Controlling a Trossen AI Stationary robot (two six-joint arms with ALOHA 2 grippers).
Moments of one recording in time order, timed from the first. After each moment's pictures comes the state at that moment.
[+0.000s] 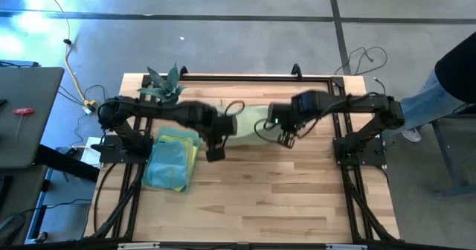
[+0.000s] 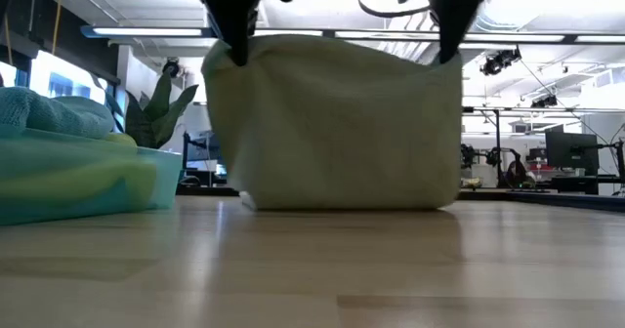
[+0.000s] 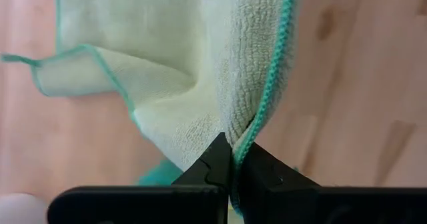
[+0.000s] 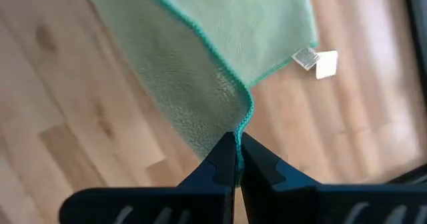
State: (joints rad) left arm 0.08 1.73 1.62 -1.26 -0.08 -0.26; right arm -0.02 1.56 1.56 -1.40 0.17 0.33
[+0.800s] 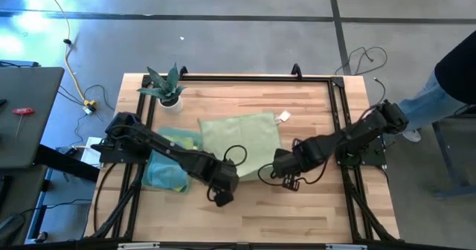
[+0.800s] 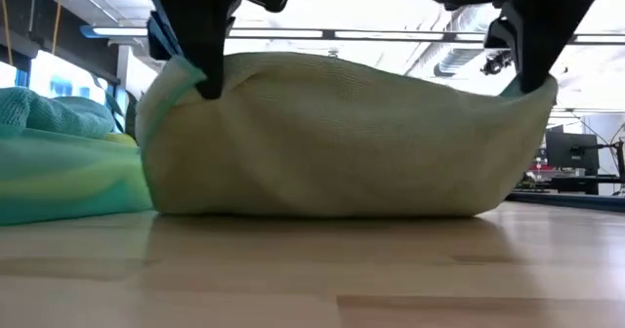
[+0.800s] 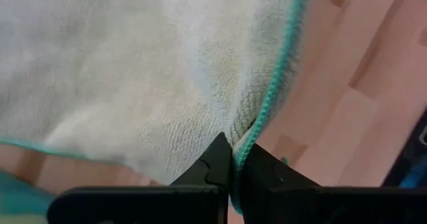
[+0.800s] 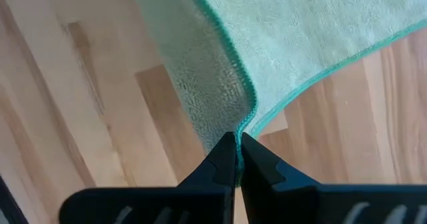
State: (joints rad) left arm -0.28 1.88 1.48 -0.93 -0.07 -0.85; right arm 0.38 1.56 1.24 -1.10 0.07 0.68
